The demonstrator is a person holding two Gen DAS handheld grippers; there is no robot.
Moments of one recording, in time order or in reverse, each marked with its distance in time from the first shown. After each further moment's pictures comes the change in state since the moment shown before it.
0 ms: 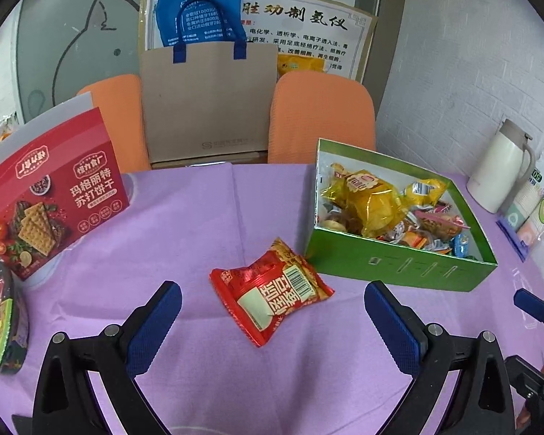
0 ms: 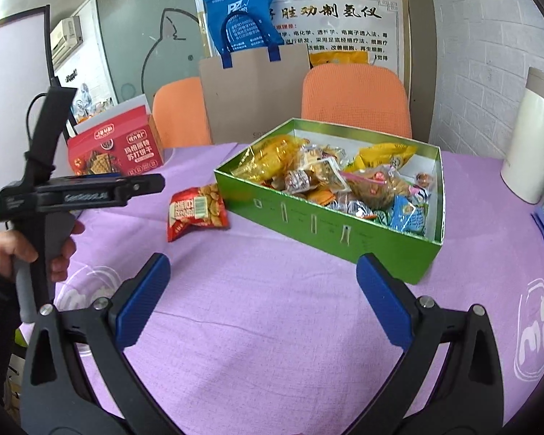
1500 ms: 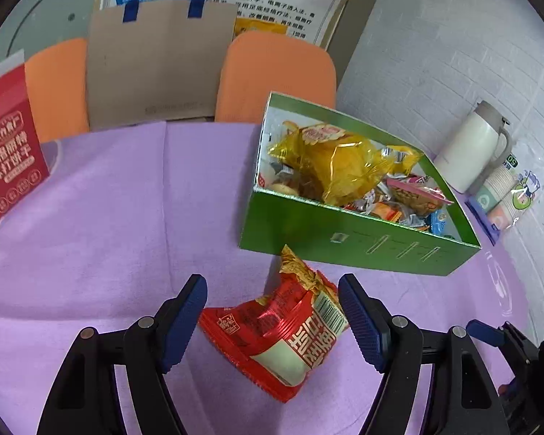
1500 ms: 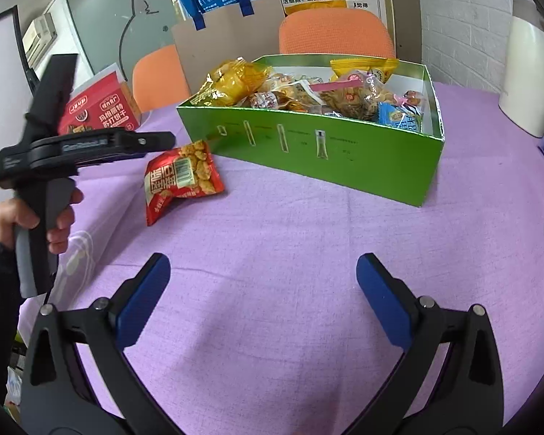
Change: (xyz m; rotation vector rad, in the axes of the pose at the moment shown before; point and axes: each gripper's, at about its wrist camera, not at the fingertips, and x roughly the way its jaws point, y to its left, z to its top) left arm 0.061 -0.019 -0.006 -0.015 0.133 -0.223; right arm 0.021 -0.027 -0.048 0.098 0.139 0.000
